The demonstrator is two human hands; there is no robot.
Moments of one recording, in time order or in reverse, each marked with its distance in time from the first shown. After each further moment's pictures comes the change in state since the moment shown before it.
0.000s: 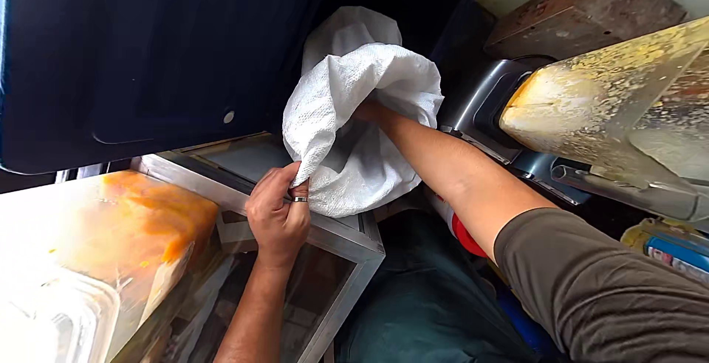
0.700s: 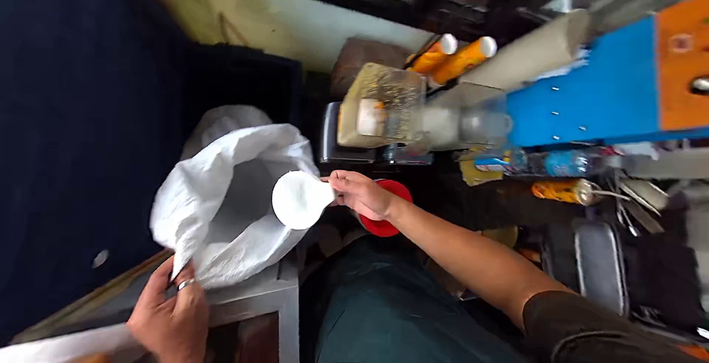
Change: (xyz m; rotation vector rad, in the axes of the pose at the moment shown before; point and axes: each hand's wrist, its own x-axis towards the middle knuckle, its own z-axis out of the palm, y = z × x) left_hand 0.000 0.010 0.000 0.029 -0.089 0.014; right_hand -0.328 -0.102 -0.074 1.259 0.528 0.122
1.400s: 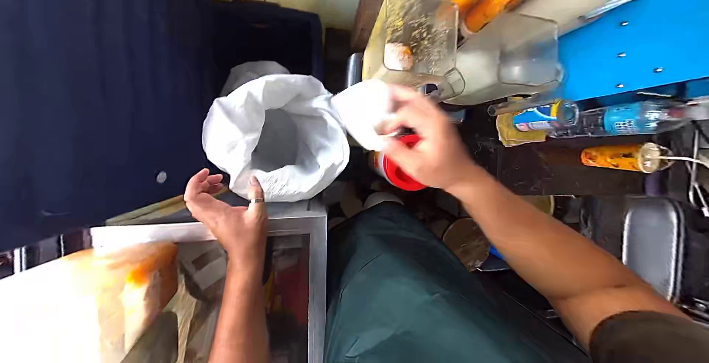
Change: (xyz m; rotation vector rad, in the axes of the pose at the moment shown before) left_hand -0.010 0.022 0.013 -0.004 0.026 0.067; right_hand -0.071 -0.056 0.035 -1.065 0.350 -0.665
